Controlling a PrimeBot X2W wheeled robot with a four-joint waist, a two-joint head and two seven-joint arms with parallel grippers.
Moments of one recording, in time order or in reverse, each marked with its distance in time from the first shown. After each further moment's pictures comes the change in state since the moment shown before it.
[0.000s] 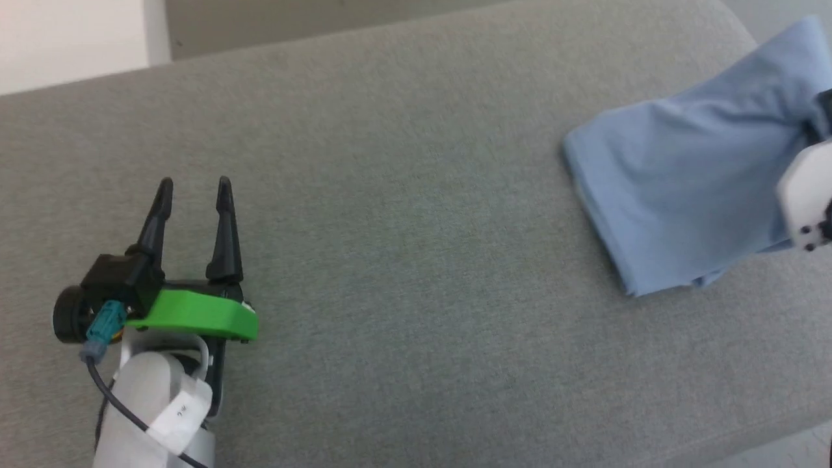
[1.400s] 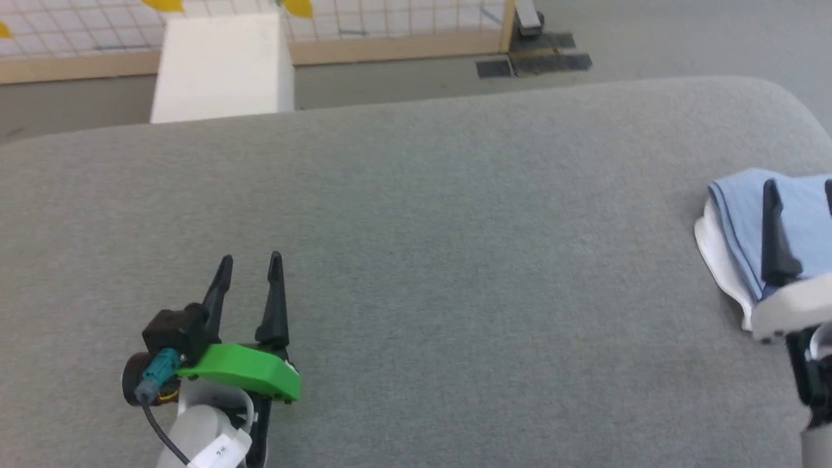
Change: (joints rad) left arm 0.090 -0.045 -0.068 0.123 -0.091 0.007 -0.013; right arm 0.340 0.270 -0.275 -0.199 0.158 0.000 -0.486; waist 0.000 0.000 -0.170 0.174
